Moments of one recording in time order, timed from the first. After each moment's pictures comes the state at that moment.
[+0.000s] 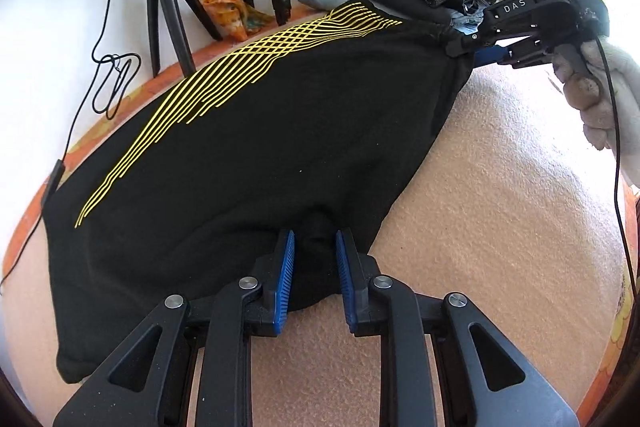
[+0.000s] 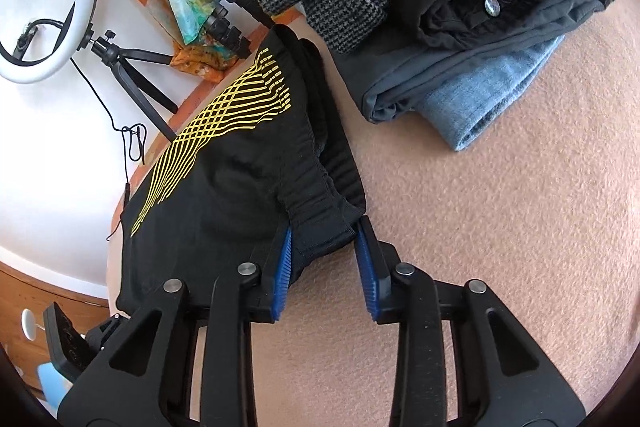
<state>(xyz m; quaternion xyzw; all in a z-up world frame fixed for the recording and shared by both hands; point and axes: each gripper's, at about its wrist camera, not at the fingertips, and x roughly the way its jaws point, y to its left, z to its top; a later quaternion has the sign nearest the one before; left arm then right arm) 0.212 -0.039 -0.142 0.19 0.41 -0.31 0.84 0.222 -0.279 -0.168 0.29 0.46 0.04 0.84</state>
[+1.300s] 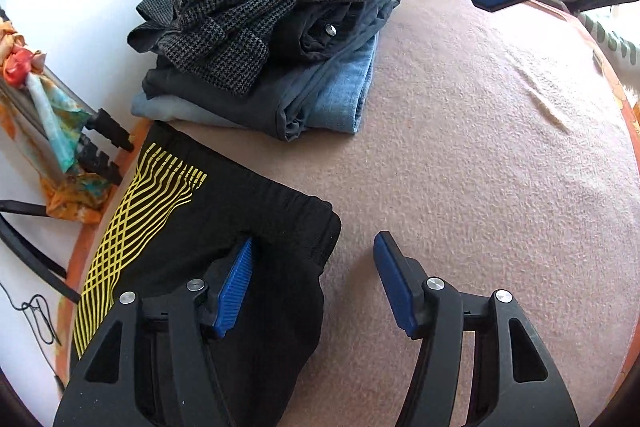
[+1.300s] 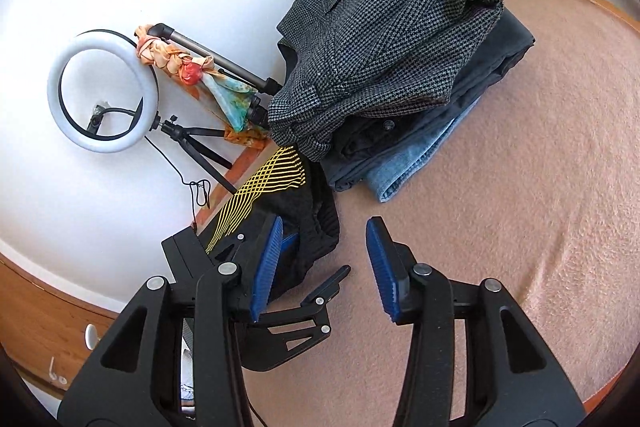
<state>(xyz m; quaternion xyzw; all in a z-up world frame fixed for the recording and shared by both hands) 0.237 -0.275 -0.144 0.35 0.36 -0.39 0.78 0.149 -0.386 -0.094 0.38 0.39 0.08 0.83</state>
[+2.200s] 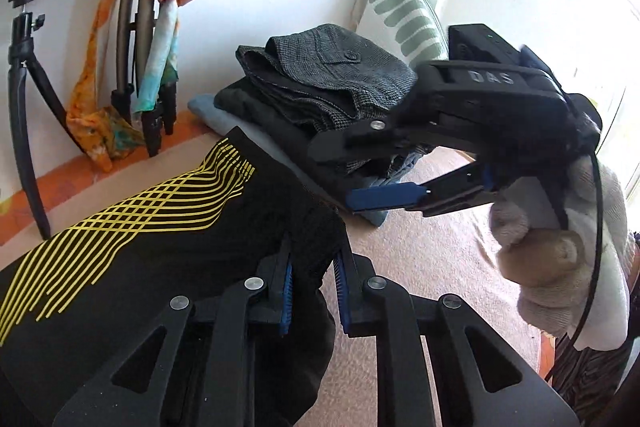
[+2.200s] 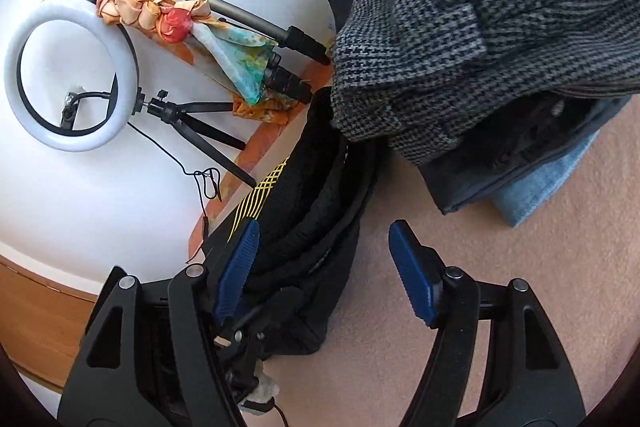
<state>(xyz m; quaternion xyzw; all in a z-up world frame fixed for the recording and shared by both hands) 0.285 -0.159 -0.100 0.04 0.34 -0.45 0.82 0.264 -0.307 -0.127 0.41 0.44 0.12 0.79</state>
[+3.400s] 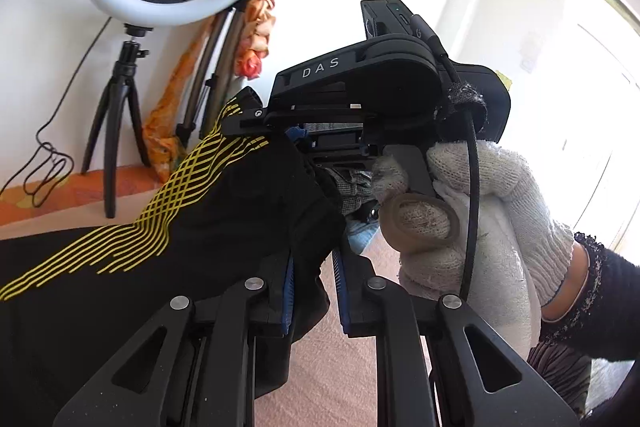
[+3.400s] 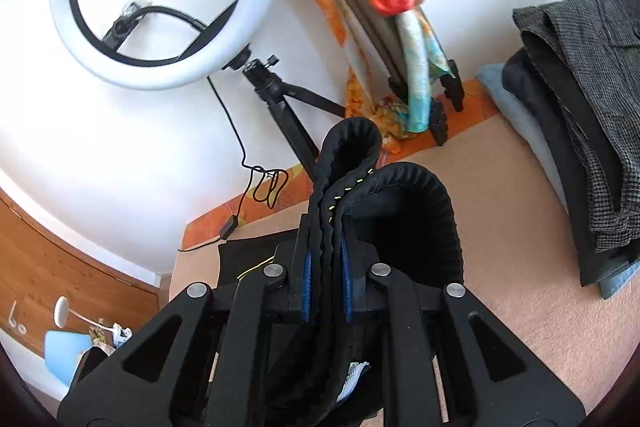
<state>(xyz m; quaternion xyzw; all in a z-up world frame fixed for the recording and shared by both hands) 0.239 -0.038 -0.054 -0.09 0.28 -0.44 0.85 0.303 -0.167 -0.044 0.25 0.40 0.16 0.87</state>
